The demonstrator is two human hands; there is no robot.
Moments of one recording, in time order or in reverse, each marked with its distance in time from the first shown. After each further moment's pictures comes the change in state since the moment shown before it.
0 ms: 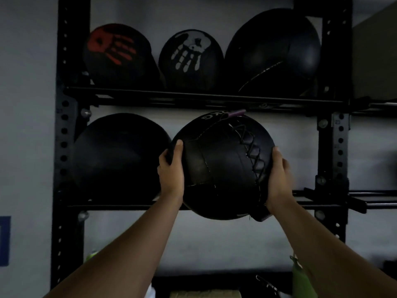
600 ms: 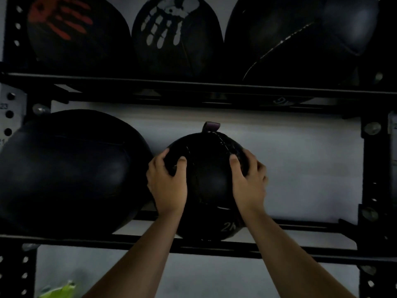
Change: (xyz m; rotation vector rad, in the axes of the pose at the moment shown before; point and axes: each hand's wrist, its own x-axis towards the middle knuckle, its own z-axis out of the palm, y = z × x) left_hand 0.115 -0.094 0.094 0.299 0.259 0.382; right_hand 0.147 0.089 0.072 -0.458 -0.180 -0.261
